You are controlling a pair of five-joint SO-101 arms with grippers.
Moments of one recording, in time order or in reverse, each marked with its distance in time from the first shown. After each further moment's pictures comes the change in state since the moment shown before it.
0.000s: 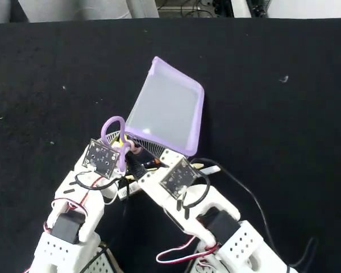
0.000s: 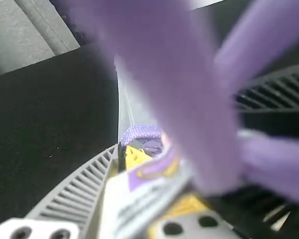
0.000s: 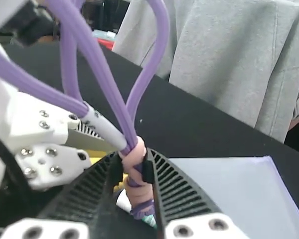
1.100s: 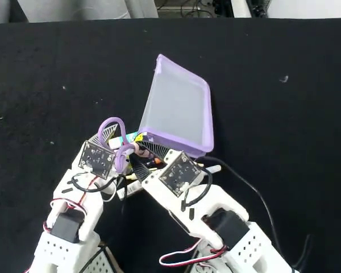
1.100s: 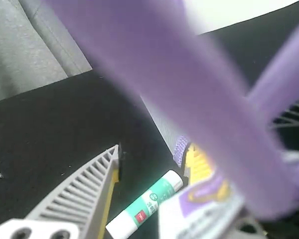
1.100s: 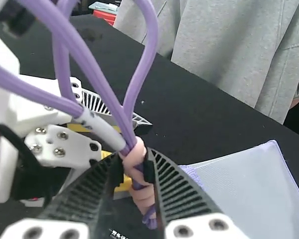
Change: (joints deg) left arm 0.0 0.2 1.5 -5.9 0.1; right arm 0.1 -0.8 -7.7 13.9 0.1
